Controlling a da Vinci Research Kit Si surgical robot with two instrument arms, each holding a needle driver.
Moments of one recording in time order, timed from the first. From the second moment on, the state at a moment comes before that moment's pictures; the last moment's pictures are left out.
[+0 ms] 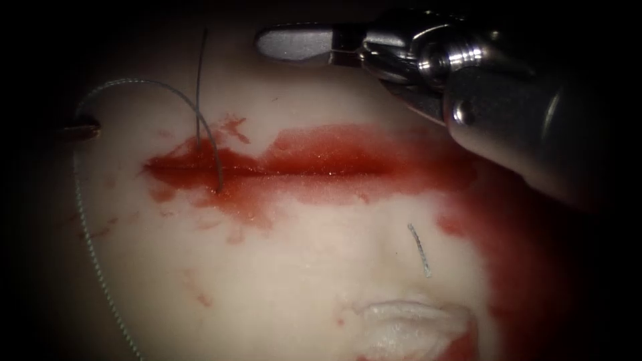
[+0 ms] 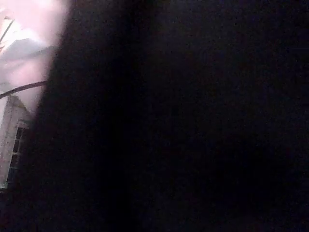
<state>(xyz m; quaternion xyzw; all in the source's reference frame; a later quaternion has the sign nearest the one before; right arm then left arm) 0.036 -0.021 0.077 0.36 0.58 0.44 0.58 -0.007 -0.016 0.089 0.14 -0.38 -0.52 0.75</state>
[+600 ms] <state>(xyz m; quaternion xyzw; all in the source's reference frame) 0.040 -0.024 0.078 0.16 0.61 0.12 0.76 -0.010 -0.018 0.090 0.17 -0.39 -0.50 0.75</state>
